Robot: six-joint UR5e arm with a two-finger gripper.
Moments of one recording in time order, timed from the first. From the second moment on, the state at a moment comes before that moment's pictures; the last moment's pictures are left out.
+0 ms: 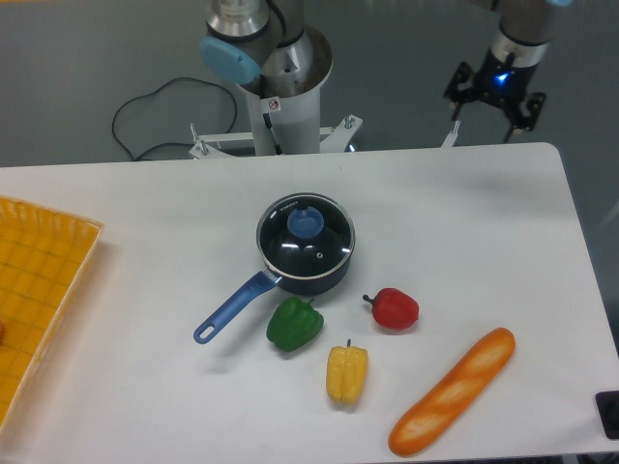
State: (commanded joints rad) arm 3.06 -1.54 -1.94 -1.25 1.46 1.41
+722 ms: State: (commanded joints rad) arm 2.78 -1.46 -2.01 -1.24 1.61 1.03
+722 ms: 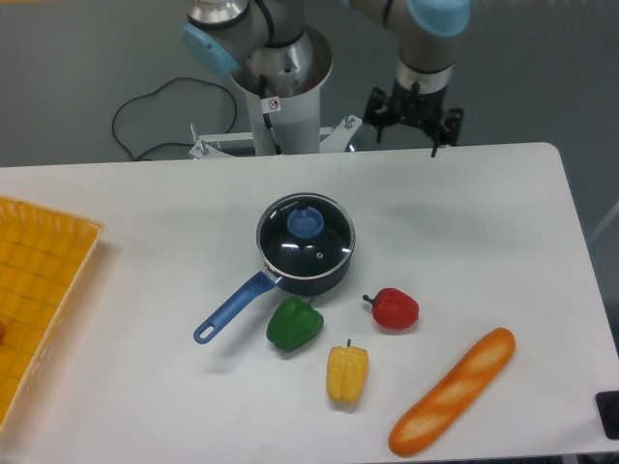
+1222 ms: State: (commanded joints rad) arm 2.74 -1.38 -2.11 -1.22 1.54 0.93
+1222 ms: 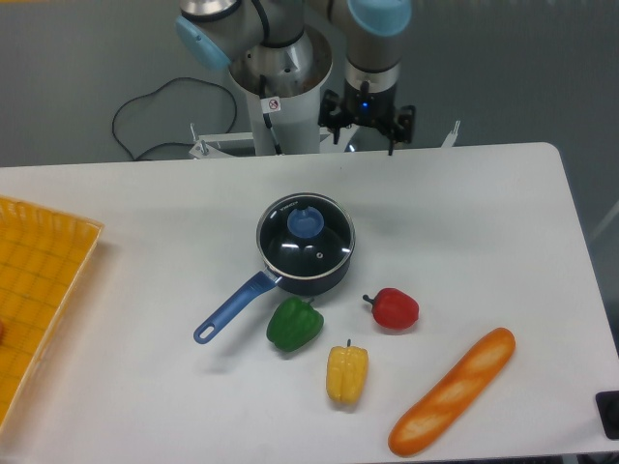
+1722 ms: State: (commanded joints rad) arm 2.65 -1.46 -2.12 -1.08 1.54 0.78
